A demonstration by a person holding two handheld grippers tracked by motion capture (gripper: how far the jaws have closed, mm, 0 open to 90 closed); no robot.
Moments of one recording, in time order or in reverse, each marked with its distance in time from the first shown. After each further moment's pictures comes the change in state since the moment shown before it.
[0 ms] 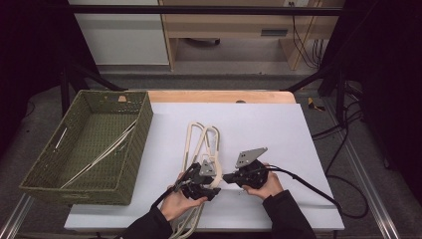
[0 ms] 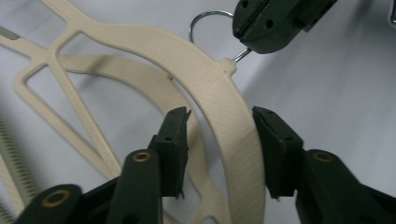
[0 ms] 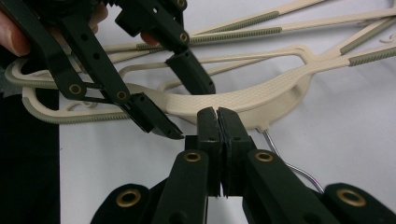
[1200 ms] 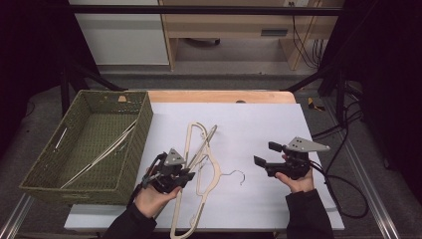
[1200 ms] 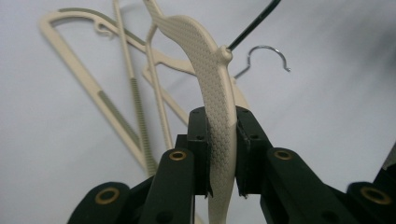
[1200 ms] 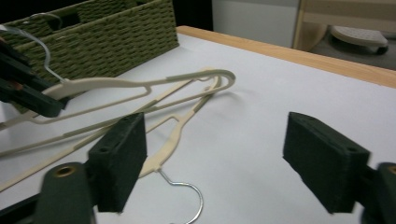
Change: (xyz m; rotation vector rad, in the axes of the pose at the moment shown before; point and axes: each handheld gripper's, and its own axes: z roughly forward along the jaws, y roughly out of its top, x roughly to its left) left arm 0.026 -0.011 -0.089 -0.104 0.137 -0.150; right arm -0.027 -0.033 -0.093 -0.398 -0.334 0.265
